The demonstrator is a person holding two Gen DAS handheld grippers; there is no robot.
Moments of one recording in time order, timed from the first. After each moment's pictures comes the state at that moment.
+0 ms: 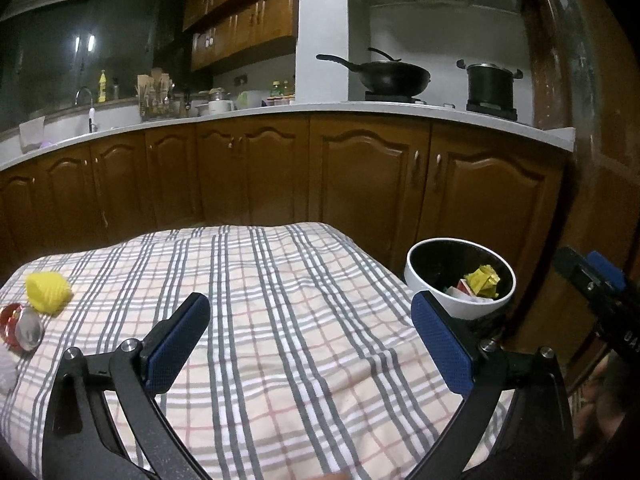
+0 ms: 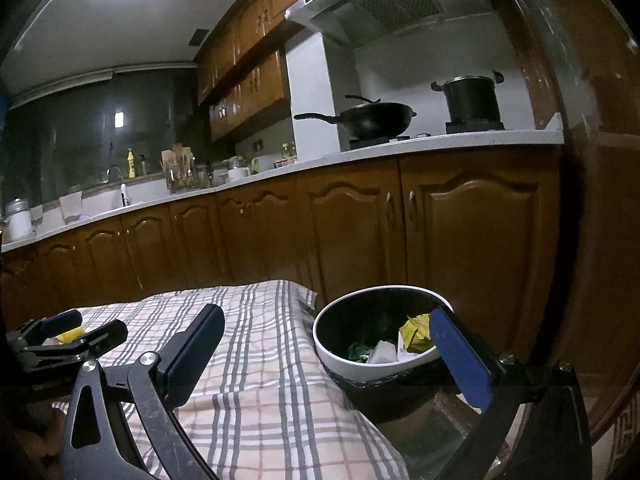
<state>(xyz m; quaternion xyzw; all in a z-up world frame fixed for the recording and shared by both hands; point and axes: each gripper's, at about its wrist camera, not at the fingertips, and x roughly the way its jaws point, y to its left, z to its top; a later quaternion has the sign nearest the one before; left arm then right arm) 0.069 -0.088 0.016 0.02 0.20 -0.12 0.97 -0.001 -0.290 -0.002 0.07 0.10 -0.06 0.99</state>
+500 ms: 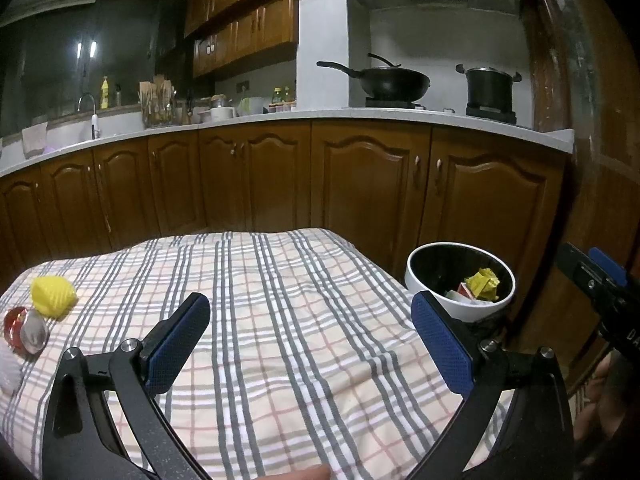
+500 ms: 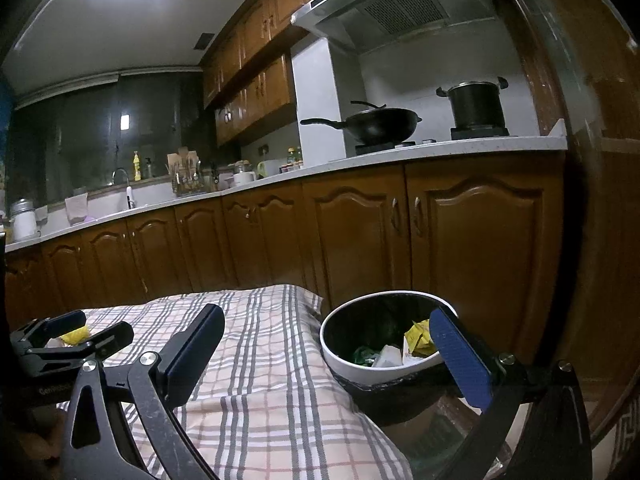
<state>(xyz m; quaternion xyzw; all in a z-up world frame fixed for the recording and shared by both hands) 0.061 -0.088 0.019 0.03 0.19 -0.12 0.97 -0.006 -0.285 0.001 0.07 0.09 -0.05 0.99</state>
